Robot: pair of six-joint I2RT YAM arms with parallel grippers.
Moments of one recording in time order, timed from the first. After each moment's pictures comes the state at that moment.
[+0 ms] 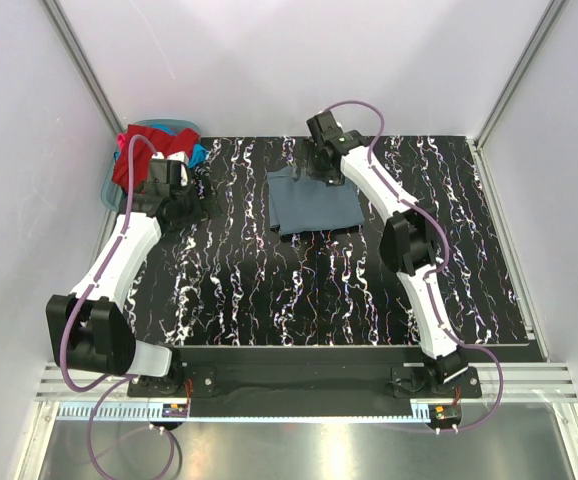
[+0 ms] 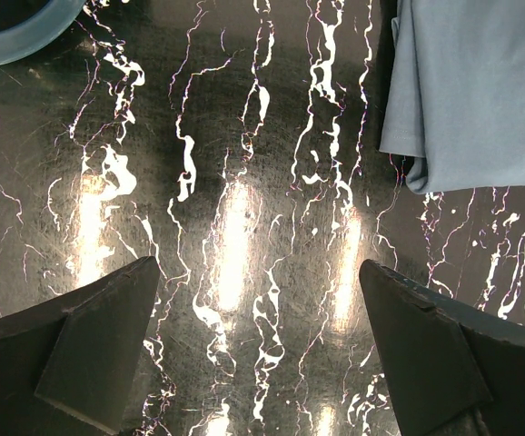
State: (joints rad) left arm -0.12 1.39 1.18 -0.63 0.06 -0.37; right arm 0.48 2.43 2.41 -0.89 0.07 0.52
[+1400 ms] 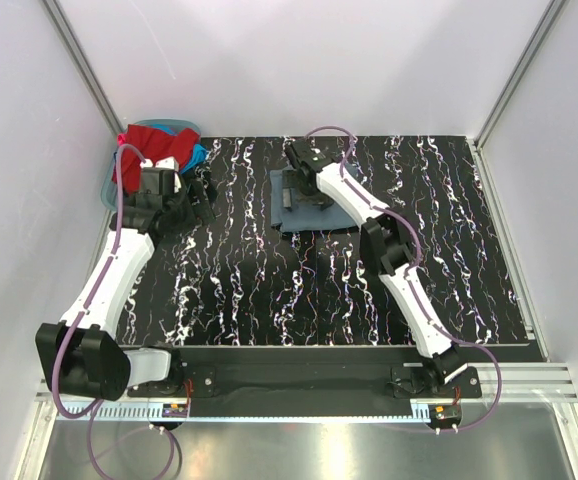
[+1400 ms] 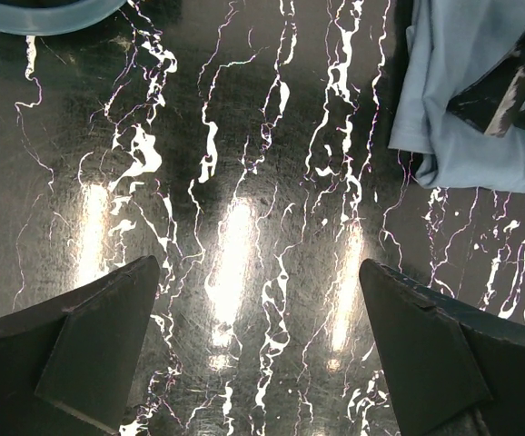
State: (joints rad) left arm -0.12 1.26 1.12 -0.66 0.00 -0.41; right arm 0.57 2.65 2.53 -1.01 0.18 0.45
